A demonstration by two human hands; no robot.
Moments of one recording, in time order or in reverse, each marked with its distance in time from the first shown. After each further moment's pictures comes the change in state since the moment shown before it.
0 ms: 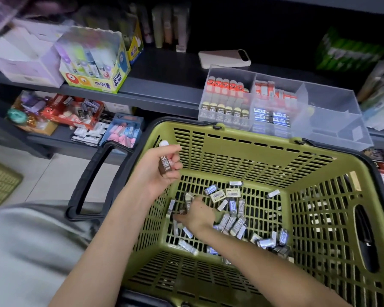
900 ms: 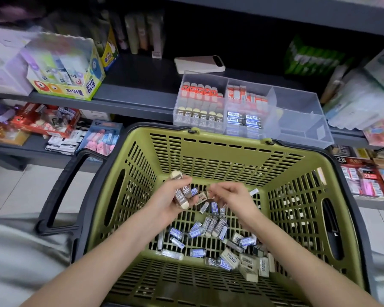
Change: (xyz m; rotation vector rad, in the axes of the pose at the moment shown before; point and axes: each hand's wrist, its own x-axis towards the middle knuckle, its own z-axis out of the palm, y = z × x) left_hand 0.013 -0.072 0.021 0.017 0.080 -0.182; right_hand -0.030 0.078 -0.139 0.808 -0.044 -0.261
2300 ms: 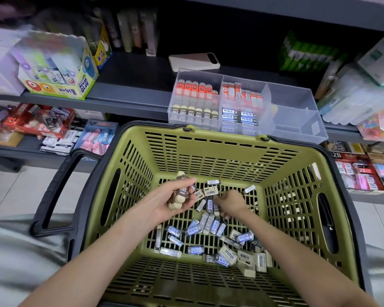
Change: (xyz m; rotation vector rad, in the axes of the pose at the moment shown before) left_hand 0.013 0.001 -0.008 0.136 -0.126 -0.178; right_hand 0.045 0.081 -0.007 -0.517 0.030 0.418
